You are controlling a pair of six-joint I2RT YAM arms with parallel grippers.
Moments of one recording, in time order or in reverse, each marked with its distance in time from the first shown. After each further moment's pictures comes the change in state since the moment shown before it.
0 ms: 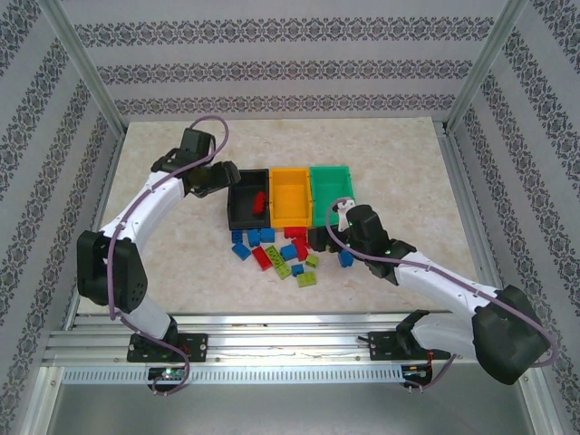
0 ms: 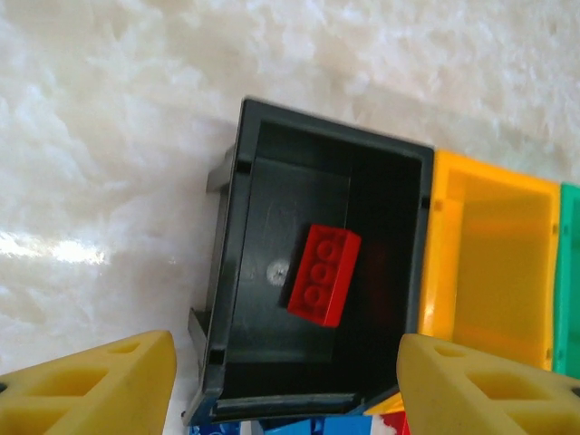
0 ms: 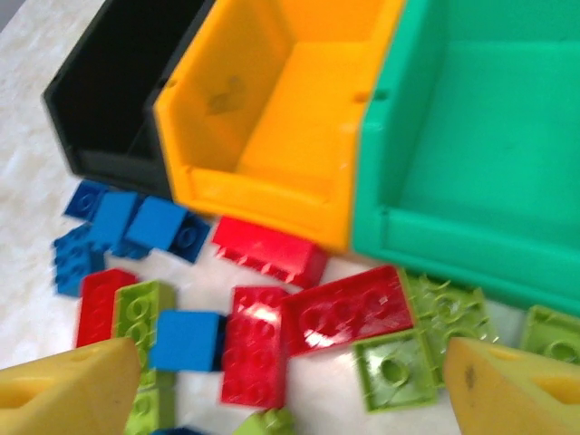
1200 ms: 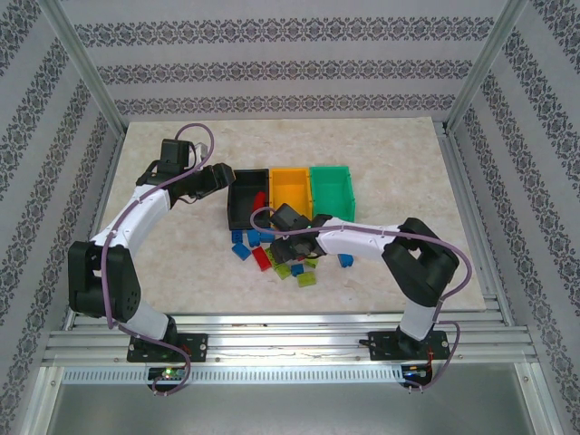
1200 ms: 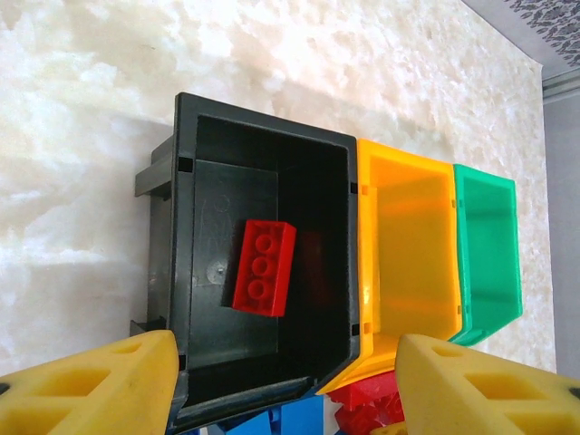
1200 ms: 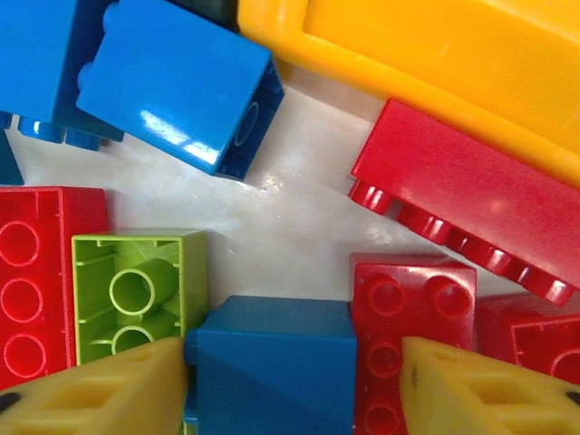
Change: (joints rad) left arm 0.111 -0.077 -0.158 0.212 0.282 0.032; right arm 0.272 0.647 0.528 -0.393 0.170 0.021
